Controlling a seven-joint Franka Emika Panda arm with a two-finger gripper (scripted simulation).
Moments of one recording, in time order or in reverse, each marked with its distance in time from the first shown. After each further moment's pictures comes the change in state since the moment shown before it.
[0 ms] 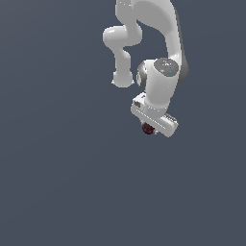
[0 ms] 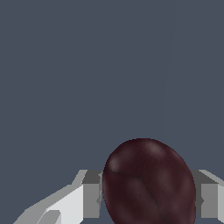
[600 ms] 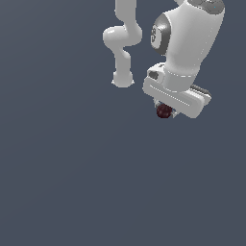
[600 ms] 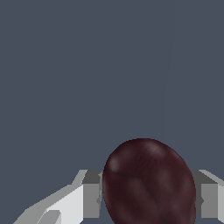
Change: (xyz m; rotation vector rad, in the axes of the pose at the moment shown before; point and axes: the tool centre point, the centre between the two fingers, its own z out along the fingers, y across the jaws) arm -0.014 -0.035 -0.127 0.000 0.002 0.001
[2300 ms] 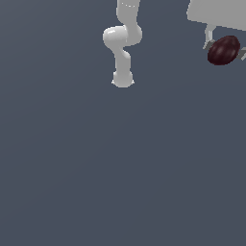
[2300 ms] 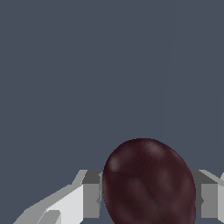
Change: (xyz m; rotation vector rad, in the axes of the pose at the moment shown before) arm -0.021 -0.068 -0.216 0.000 -0.002 -0.001
